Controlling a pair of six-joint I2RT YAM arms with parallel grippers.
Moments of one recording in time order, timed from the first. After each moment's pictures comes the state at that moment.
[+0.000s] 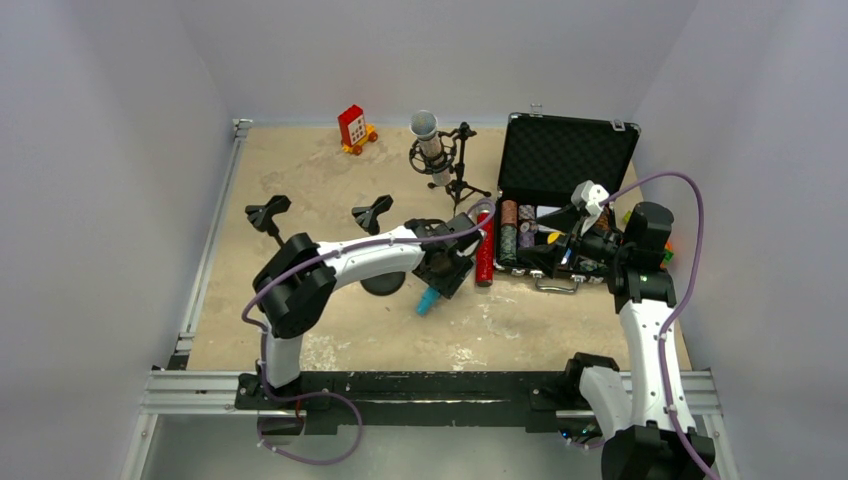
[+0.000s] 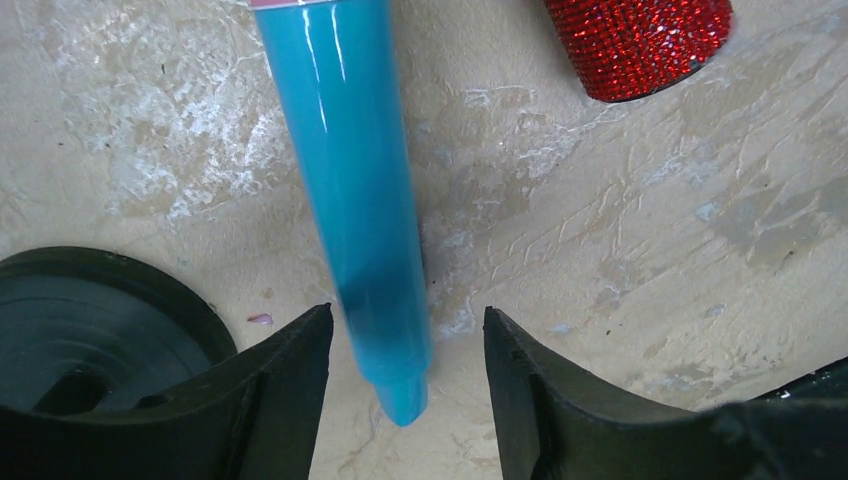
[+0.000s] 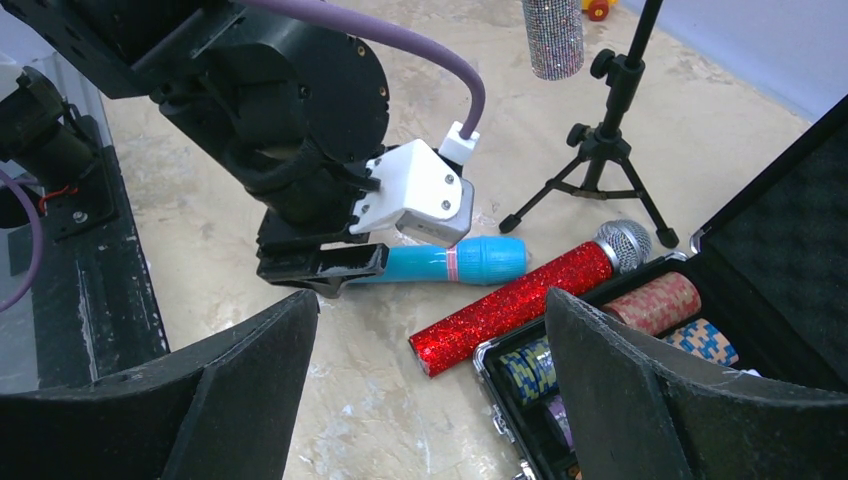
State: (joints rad) left arm -0.96 1.91 1.41 -0.72 -0.09 -0.30; right arm -0.18 0.83 0.74 -0.29 -1.17 -0.27
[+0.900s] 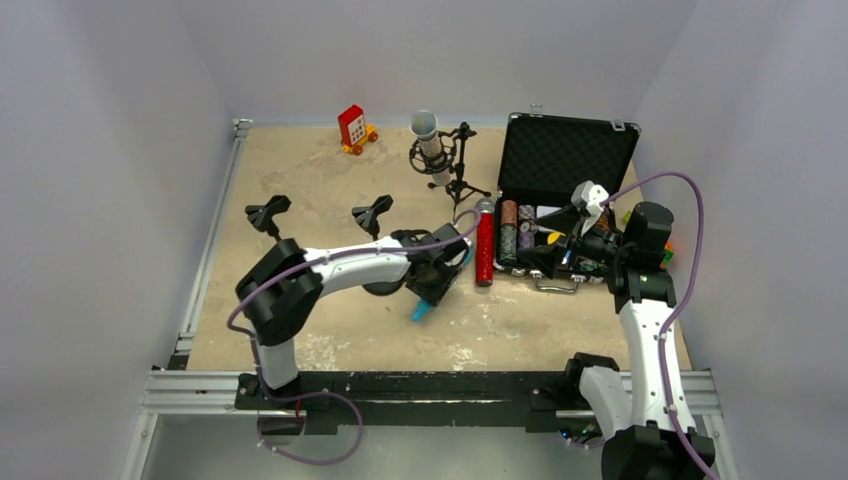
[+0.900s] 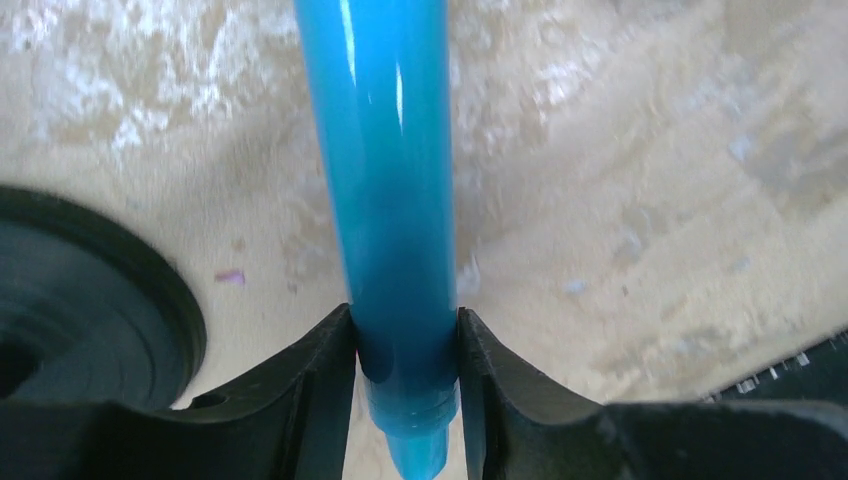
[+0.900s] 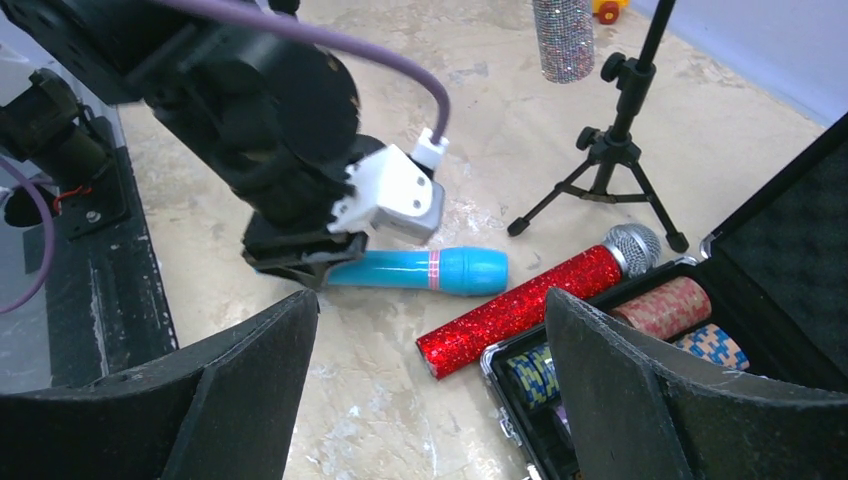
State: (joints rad) left arm -0.96 1.87 1.28 -0.64 -0.05 -0.33; right arm -0.18 0.83 0.74 -0.29 -1.18 -0.26
